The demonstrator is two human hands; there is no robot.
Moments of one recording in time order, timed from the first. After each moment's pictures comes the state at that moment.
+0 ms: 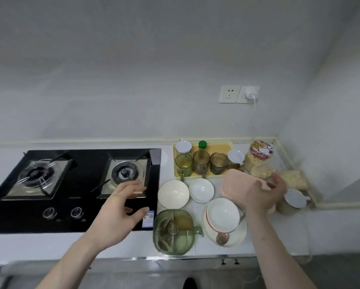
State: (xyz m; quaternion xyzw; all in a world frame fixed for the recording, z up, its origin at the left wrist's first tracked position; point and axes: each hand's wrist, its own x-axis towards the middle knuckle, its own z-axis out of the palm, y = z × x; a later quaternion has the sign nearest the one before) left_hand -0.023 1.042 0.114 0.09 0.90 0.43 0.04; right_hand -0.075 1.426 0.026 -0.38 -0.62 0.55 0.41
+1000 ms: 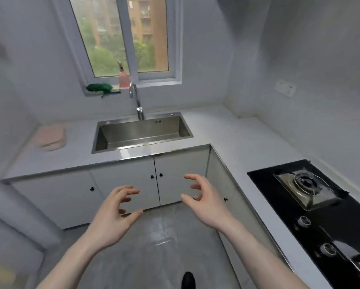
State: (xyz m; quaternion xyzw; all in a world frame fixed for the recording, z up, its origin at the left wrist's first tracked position) left_hand 0.535 0.644 0.131 -0.49 0.76 0.33 -0.28; right_hand 0.260 0.706 0.144 0.55 -0.65 0.41 -0.33
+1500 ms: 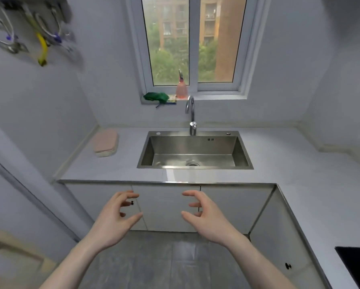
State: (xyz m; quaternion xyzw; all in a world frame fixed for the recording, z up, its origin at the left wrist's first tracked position) left_hand 0.621 0.456 0.127 -0.63 0.66 0.27 -0.29; right_hand 0.332 0.455 0.133 0.64 -0.55 0.30 -0.45
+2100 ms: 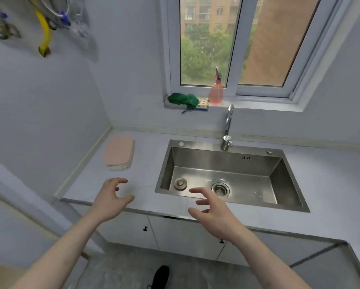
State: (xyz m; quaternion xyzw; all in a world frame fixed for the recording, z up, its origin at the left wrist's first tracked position) left_hand 0.764 0.168 0.085 -0.75 0.56 0.26 -0.25; right_hand 0.430 0.191 0.115 0.66 -0.54 0.26 -0.46
